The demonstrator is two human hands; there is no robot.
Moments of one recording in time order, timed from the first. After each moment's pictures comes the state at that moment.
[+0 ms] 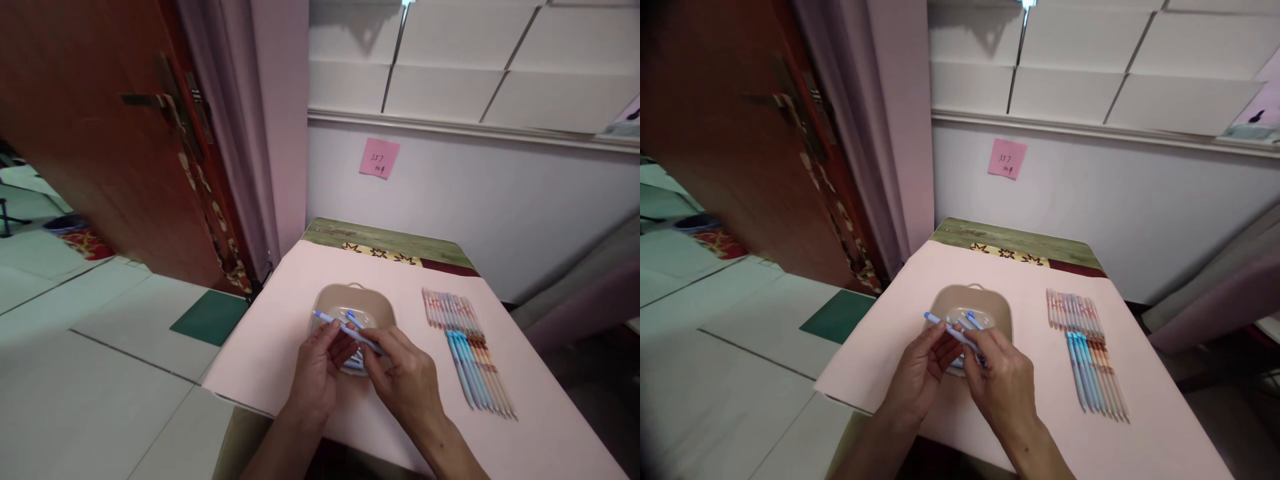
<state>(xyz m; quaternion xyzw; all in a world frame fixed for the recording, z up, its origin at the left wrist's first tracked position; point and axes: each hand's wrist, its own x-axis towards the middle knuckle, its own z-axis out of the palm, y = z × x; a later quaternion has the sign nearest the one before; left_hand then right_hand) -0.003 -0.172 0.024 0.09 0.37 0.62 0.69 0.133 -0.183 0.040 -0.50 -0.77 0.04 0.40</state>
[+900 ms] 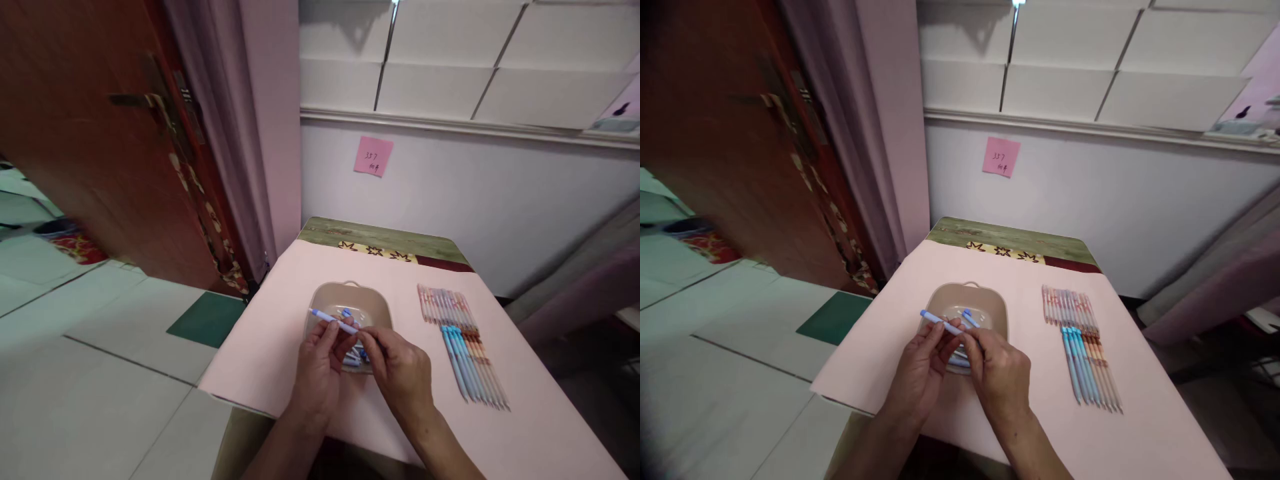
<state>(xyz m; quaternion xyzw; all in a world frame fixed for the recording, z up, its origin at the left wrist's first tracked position) 0.010 -0.174 0.029 0.10 0.34 0.65 0.67 0.136 -0.181 0.028 -0.55 -0.73 0.02 0.41</state>
